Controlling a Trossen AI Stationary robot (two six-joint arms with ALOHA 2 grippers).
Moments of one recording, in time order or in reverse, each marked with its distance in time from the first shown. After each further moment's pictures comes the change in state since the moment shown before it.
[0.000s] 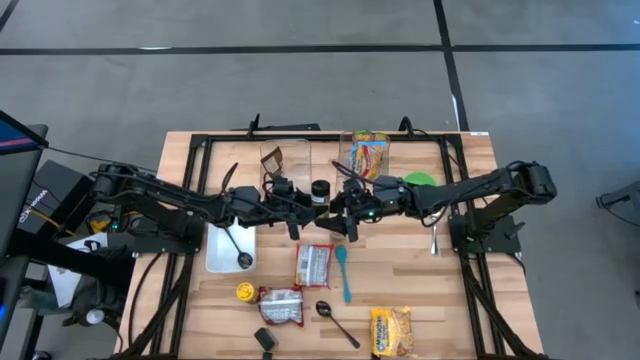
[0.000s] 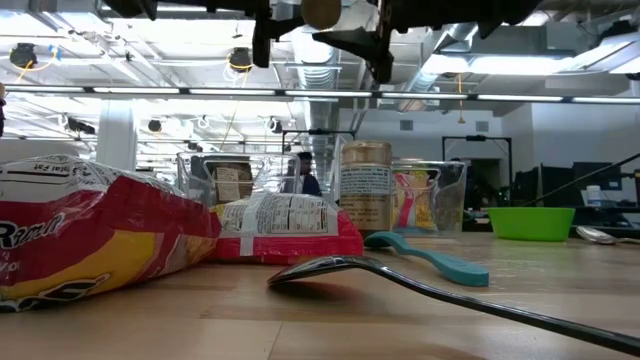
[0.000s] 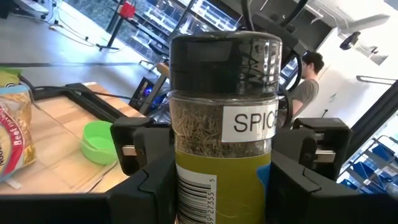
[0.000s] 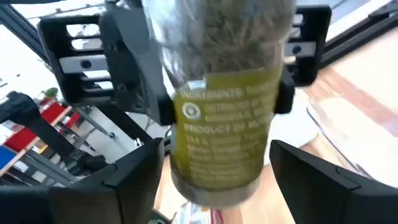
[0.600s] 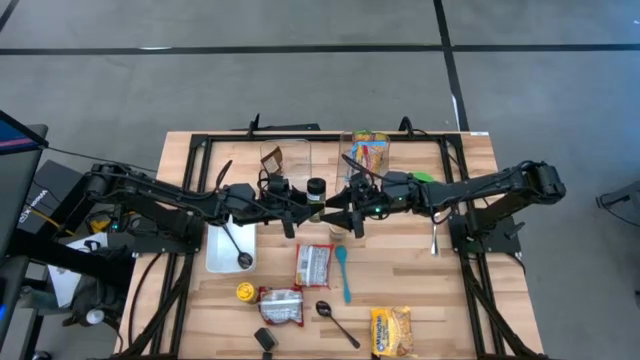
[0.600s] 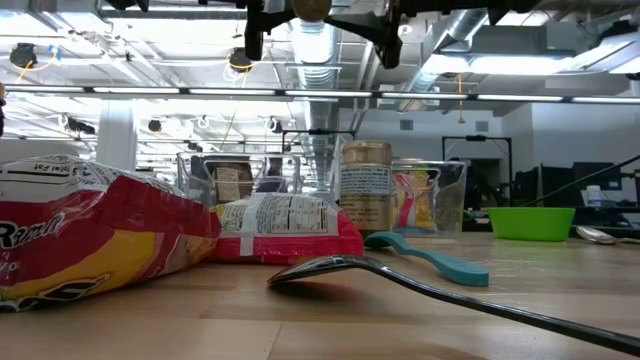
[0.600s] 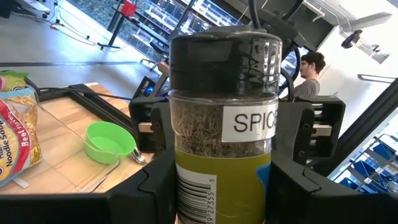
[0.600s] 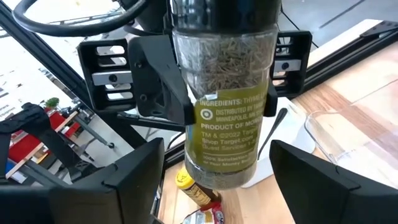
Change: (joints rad) left arm 0.000 -0.062 0.000 -0.074 0.000 -0.001; right arm 0.000 -0.073 0.001 -0.036 0.030 -0.003
